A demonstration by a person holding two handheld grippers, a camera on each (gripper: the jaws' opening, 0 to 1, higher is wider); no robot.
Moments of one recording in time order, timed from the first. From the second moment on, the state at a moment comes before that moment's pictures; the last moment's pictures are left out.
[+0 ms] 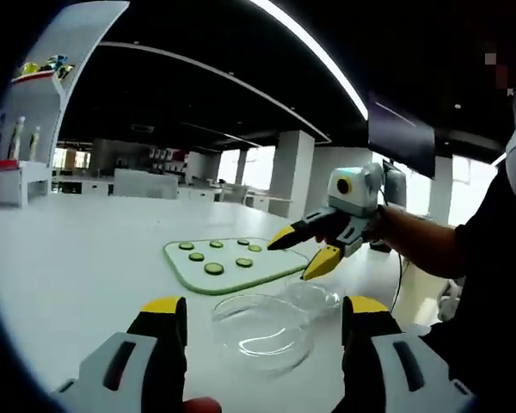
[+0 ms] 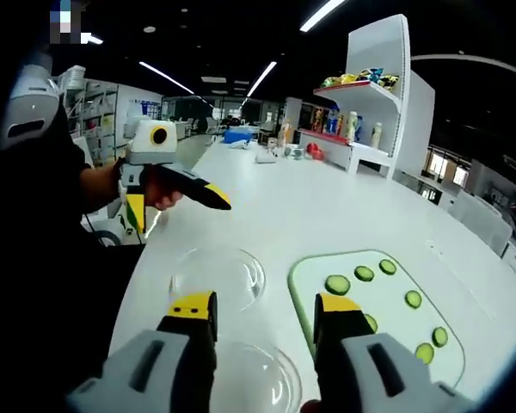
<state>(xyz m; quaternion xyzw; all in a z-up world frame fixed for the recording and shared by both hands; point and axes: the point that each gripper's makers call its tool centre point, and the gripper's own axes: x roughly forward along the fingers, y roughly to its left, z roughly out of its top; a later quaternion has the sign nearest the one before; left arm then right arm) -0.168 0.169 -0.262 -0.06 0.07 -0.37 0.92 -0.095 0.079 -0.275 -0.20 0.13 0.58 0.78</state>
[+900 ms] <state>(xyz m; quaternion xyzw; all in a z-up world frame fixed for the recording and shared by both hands) -0.193 0.171 -0.263 -0.03 0.08 -0.37 0.92 0.008 0.081 -0.276 -0.25 0.21 0.53 0.78</state>
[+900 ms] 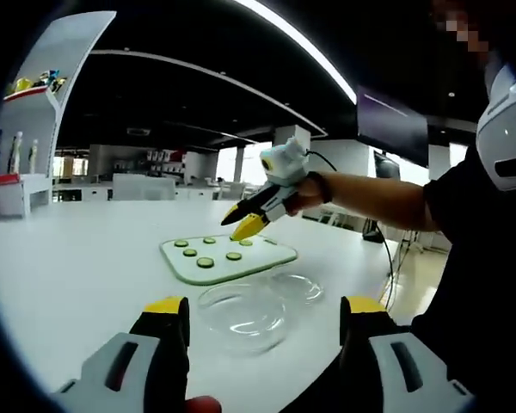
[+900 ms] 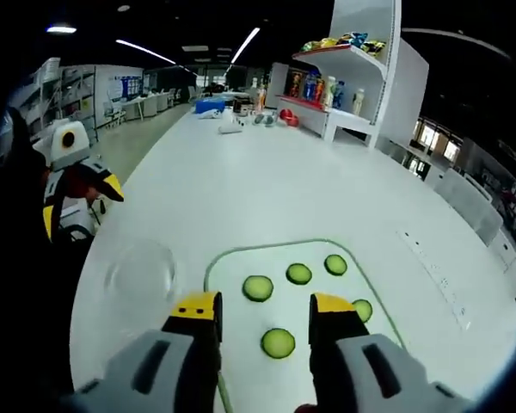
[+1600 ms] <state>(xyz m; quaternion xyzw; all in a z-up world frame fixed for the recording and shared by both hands) -0.201 0.166 -0.276 -0.03 0.10 -0.39 0.91 0.078 0.099 -0.295 -0.28 0.25 0.51 0.78</state>
